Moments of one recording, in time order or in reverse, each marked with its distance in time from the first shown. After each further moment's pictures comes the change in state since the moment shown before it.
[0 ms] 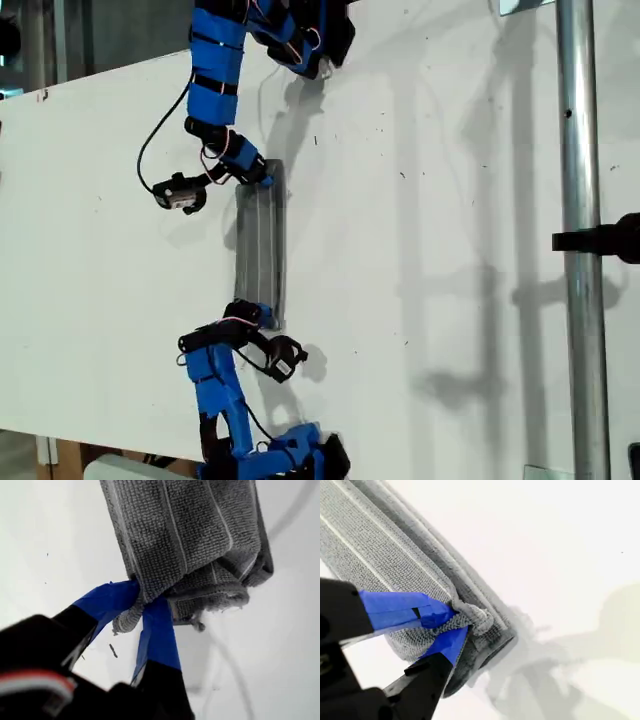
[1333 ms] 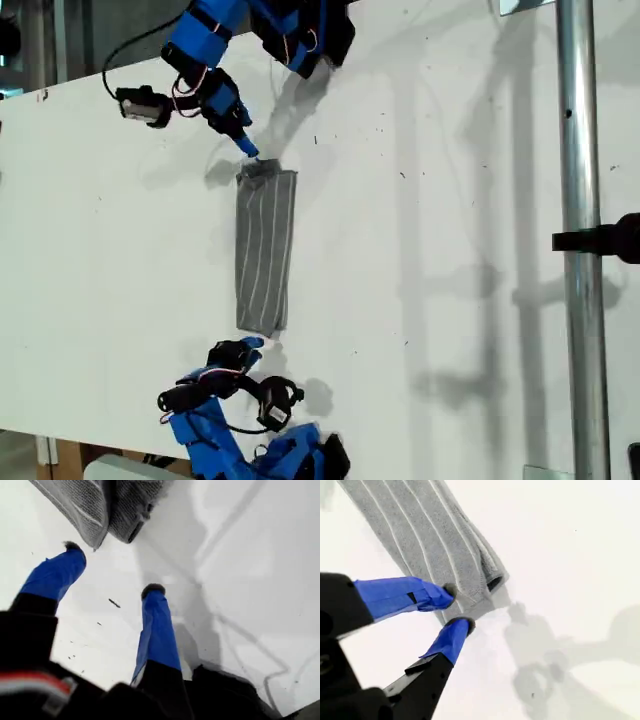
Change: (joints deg) arm 0 1.5 33.6 18.3 11.2 -7.6; arm 1 15.8 36.6 14.4 15.0 16.7
